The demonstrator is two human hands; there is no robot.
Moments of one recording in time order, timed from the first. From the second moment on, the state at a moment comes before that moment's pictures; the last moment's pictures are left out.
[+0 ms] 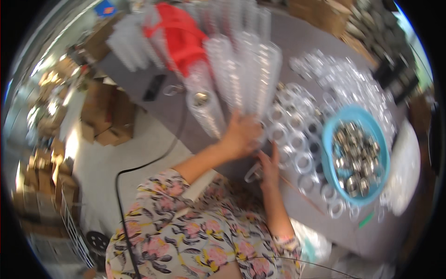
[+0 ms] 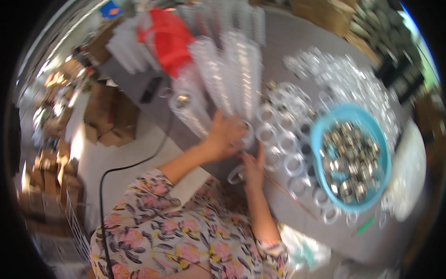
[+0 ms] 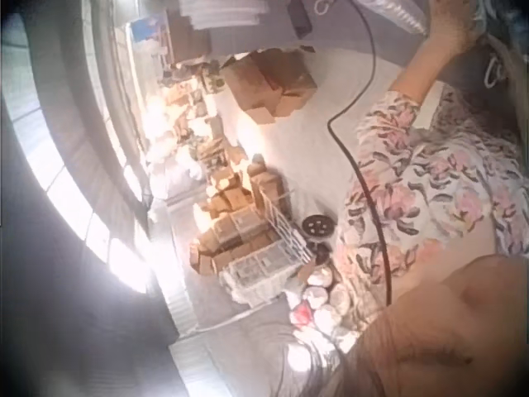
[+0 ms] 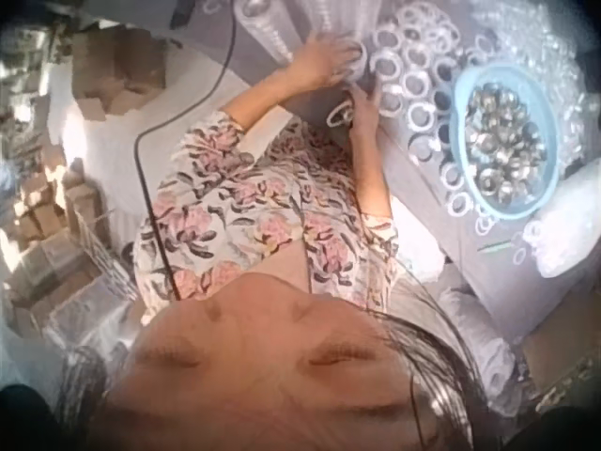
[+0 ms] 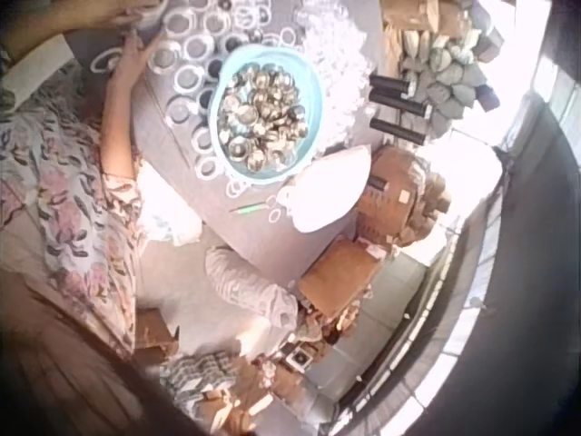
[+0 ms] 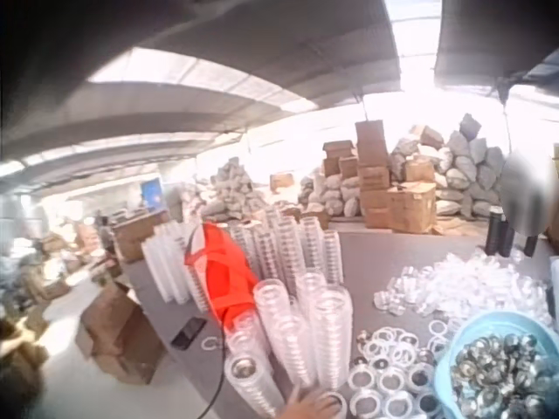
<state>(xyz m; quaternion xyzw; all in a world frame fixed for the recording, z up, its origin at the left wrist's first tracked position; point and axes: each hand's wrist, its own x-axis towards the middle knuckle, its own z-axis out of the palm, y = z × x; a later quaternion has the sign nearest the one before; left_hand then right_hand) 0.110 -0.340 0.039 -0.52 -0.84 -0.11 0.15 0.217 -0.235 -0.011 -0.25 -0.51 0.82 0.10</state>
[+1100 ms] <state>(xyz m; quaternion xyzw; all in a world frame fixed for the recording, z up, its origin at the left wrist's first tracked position) 0.126 -0.398 0.133 -0.33 -0.75 -0.53 0.20 0.190 -0.240 -0.027 -0.26 -0.50 0.82 0.02</state>
